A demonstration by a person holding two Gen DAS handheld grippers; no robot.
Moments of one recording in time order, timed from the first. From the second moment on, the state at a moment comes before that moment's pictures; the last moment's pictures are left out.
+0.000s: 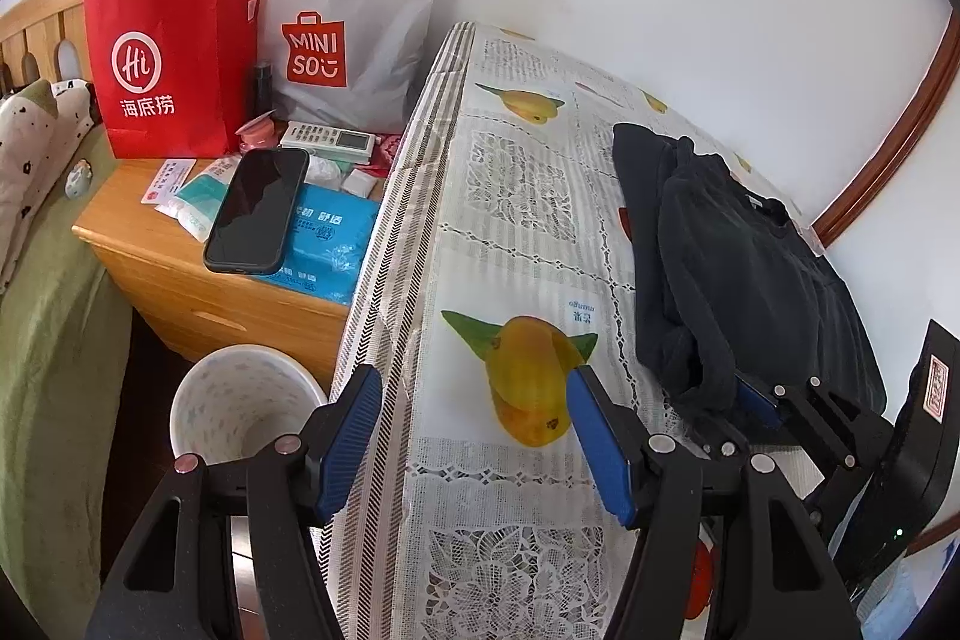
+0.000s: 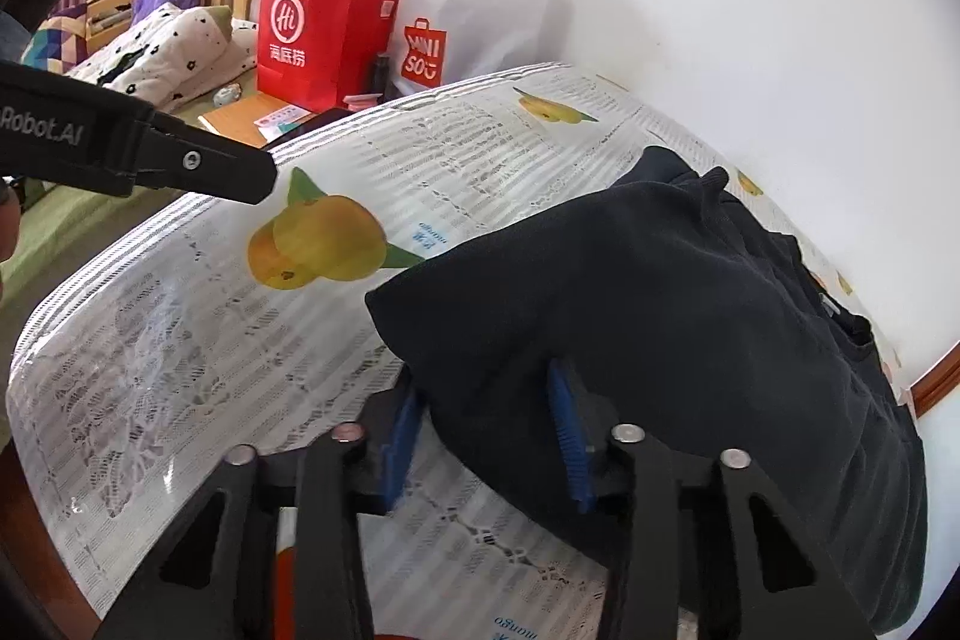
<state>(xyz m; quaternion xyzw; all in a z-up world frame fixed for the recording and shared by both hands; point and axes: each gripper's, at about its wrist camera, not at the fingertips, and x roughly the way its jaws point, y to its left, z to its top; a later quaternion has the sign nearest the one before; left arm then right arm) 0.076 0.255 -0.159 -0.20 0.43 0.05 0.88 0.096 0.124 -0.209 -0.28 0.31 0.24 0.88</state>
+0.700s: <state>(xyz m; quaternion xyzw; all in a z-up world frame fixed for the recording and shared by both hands) 0.117 0.158 -0.148 -0.14 0.44 -0.03 0.89 0.145 -0.167 -0.115 0.19 0.23 0.13 0.94</state>
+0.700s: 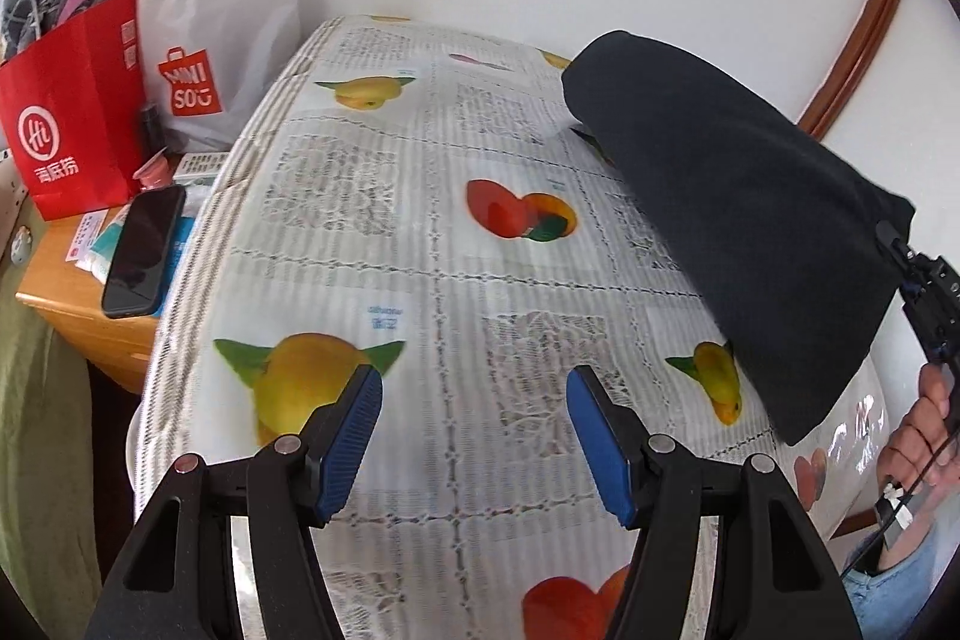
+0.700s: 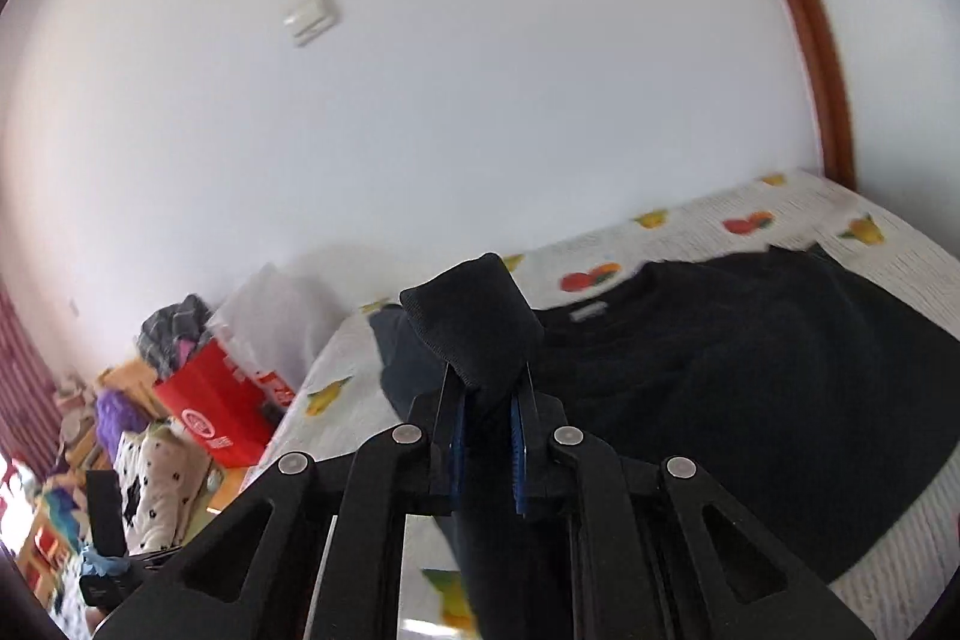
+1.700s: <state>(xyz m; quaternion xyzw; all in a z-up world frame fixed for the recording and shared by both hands) 0.131 -0.064 -0.156 -0.04 0.47 -0.20 0.86 0.177 -0.246 -0.187 0.14 0.35 0.12 0.92</state>
